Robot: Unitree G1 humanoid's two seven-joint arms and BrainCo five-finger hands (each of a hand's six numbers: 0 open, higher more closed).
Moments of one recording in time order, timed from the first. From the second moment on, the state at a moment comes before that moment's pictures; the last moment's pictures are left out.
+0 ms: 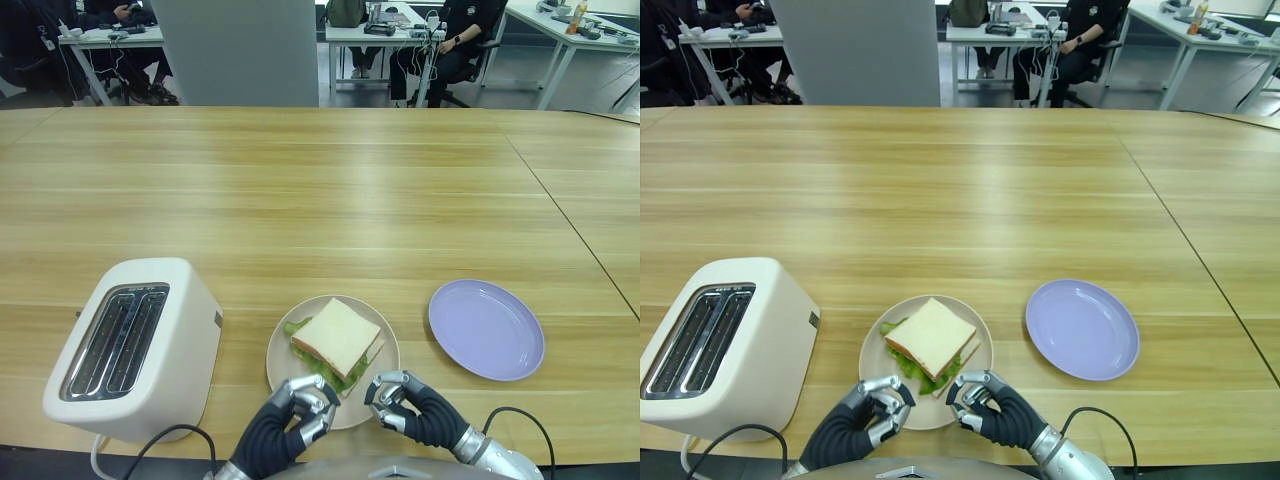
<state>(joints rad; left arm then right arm) 0.96 0.41 -0.31 -0.56 -0.06 -0.28 -0.29 0.62 -0.40 0.41 -0.33 -0.07 -0.32 0.36</state>
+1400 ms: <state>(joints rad) 0.23 0.09 -0.28 0.12 0.06 -0.15 -0.17 0.10 -0.05 0.29 0.27 -0.08 -0.19 0.17</state>
